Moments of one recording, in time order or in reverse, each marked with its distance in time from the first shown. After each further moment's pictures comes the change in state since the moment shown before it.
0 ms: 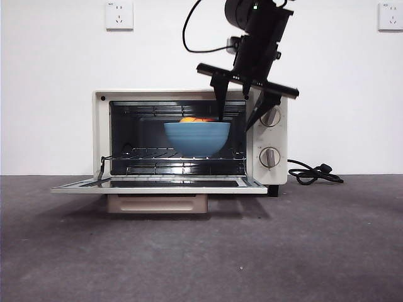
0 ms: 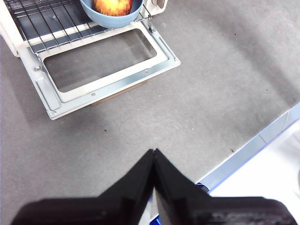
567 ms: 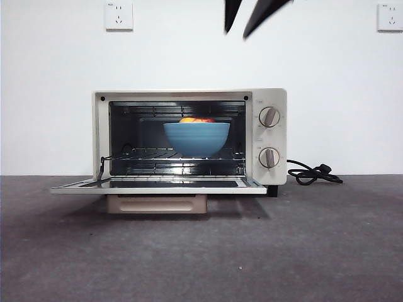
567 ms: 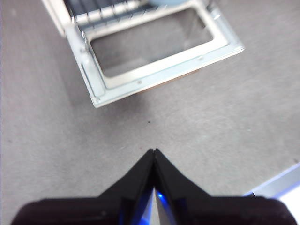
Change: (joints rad) left arm 0.044 0.134 -0.083 0.076 -0.153 0.004; right arm 0.109 -0.341 0.000 -0.200 0.051 -0.340
